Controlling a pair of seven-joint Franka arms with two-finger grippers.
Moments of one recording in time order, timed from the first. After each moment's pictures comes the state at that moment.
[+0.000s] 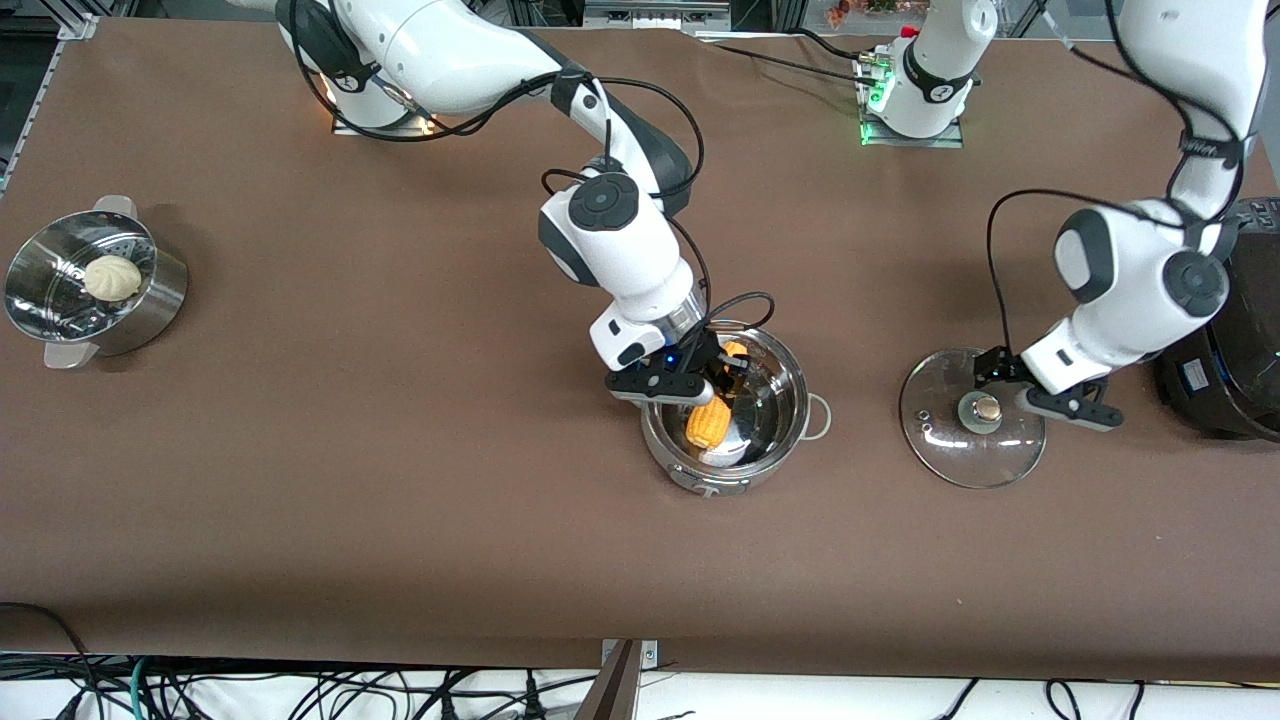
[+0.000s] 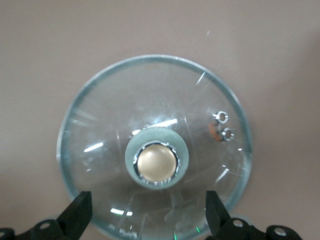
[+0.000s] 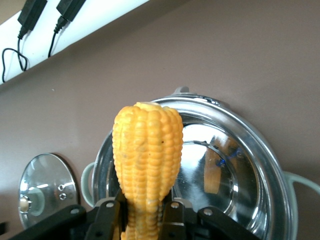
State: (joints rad) left arm 0.01 0.30 0.08 -2.09 -0.12 2.46 0.41; right arm 0.73 0.97 0.06 -0.89 0.00 2.36 1.00
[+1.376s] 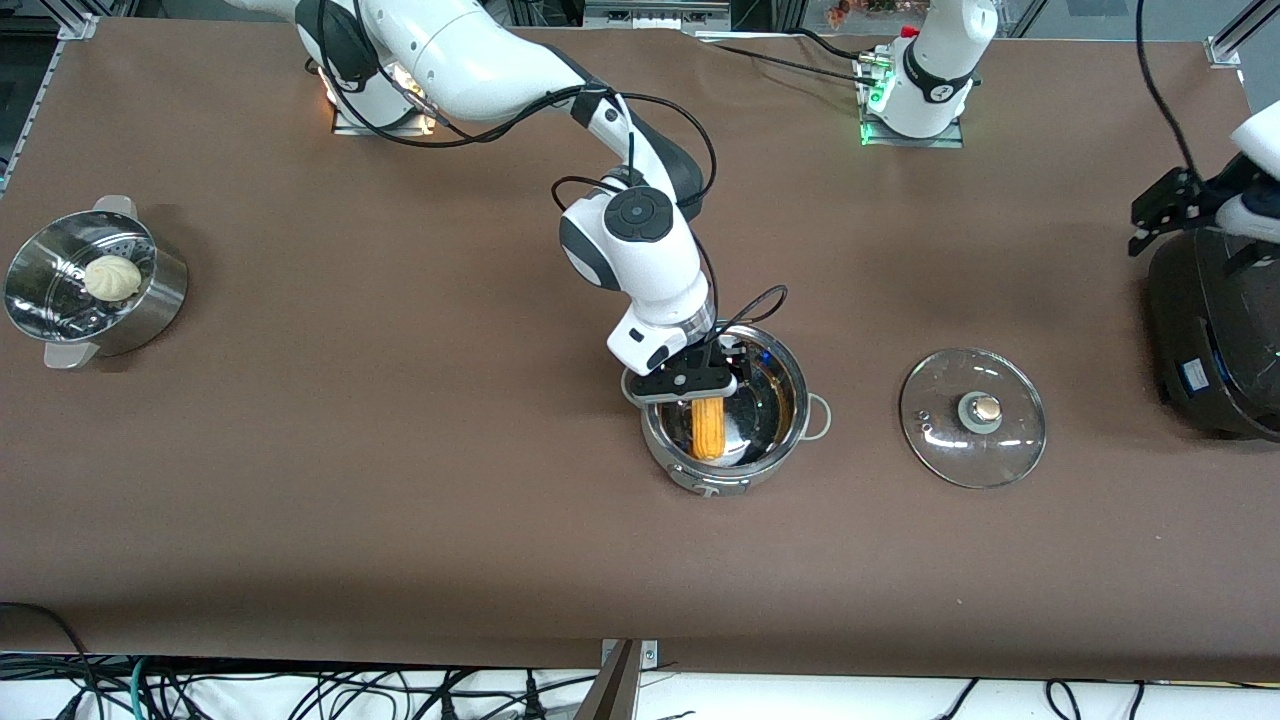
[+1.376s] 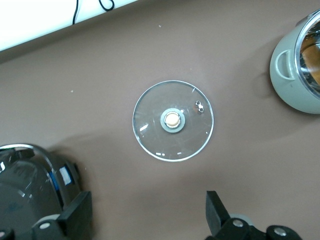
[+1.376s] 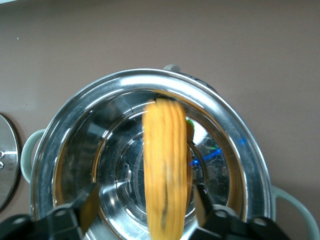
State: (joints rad) left arm 0.01 -0.16 0.08 -1.83 0.03 1.80 0.39; right arm 0.79 1.02 -0.01 -0.89 0.00 2.31 0.80
